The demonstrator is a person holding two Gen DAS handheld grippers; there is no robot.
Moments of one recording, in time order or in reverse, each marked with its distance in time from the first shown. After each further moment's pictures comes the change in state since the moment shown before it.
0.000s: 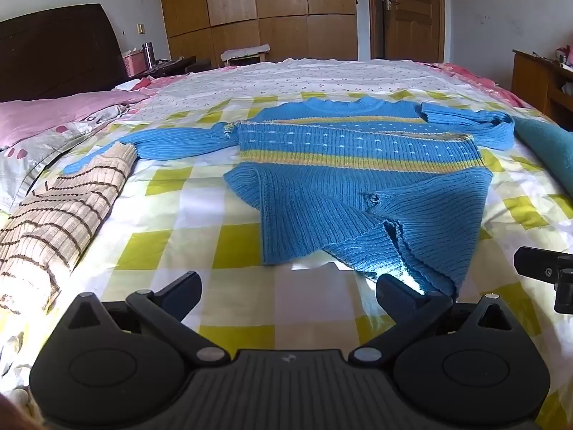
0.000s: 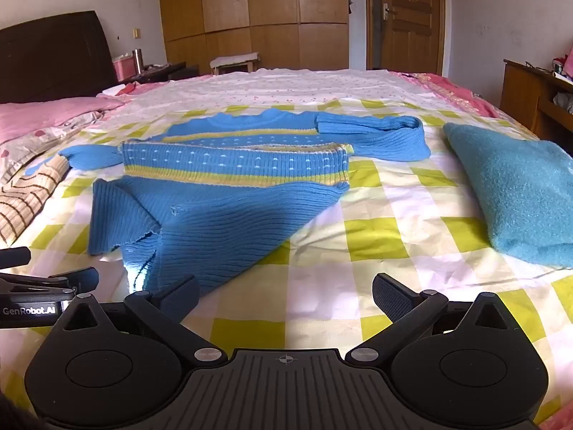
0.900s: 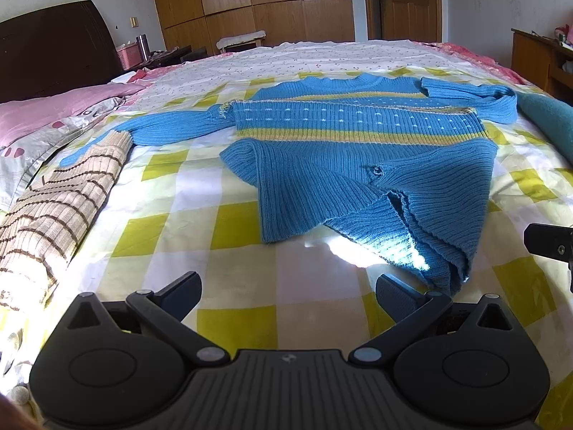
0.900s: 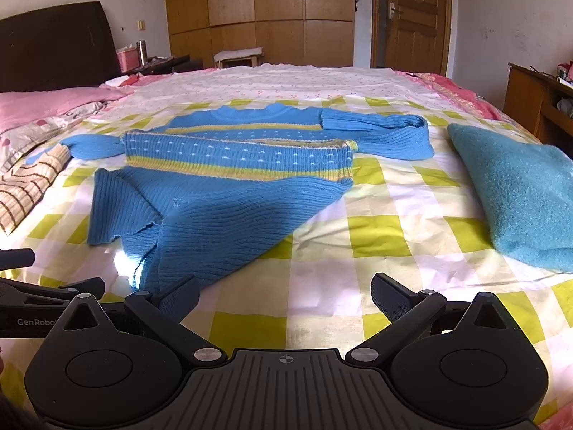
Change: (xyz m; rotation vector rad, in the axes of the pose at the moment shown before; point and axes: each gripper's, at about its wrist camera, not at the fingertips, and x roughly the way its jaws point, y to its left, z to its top) left arm 0.014 -0.002 -0.009 0.043 0.057 0.011; right arm 0.000 0.005 -0.001 -0.032 0.015 -0.002
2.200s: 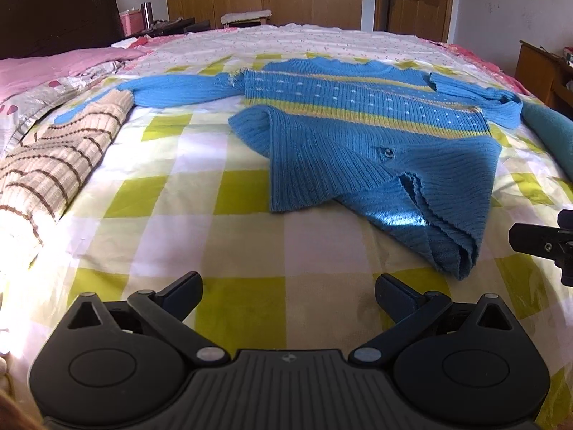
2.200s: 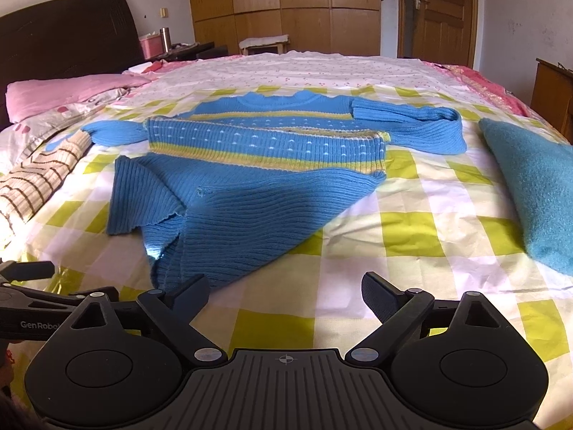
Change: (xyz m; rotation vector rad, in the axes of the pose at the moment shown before) left arm 0.002 0.021 -0.008 -0.093 0.038 -0.055; right arm 0.014 0.007 0.005 -0.035 0.046 0.090
